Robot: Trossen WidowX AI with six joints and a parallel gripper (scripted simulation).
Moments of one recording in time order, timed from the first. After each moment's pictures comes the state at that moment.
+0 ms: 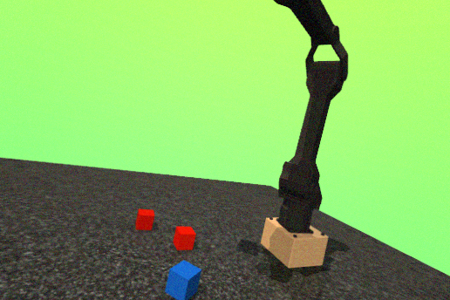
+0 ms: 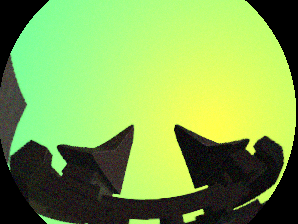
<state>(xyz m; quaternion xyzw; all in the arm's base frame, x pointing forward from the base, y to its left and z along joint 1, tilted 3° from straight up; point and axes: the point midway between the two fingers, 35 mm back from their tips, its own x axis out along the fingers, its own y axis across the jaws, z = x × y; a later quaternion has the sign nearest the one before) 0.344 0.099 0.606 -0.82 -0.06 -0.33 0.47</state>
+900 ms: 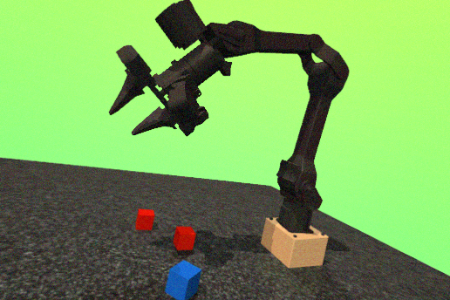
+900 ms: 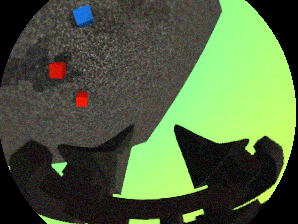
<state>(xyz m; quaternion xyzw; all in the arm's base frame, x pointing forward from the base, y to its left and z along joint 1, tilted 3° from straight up) 0.383 0.020 0.213 -0.80 0.24 0.32 0.45</state>
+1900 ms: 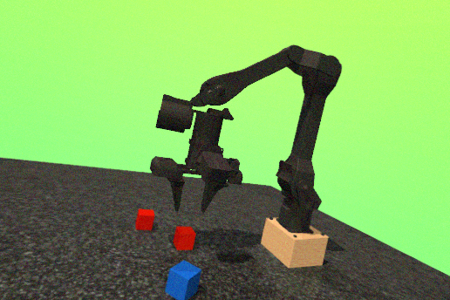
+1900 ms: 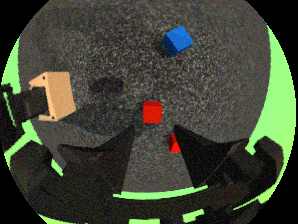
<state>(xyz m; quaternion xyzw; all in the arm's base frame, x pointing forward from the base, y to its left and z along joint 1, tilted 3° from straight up) 0.254 -0.008 0.058 -0.55 0.44 0.52 0.48</state>
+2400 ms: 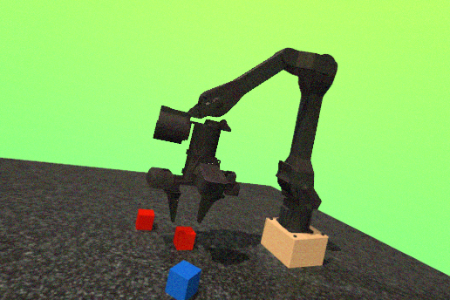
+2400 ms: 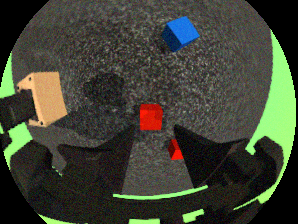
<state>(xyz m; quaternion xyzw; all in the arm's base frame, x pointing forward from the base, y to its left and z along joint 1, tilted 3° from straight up) 0.257 -0.008 0.034 -0.55 0.44 0.52 0.48</state>
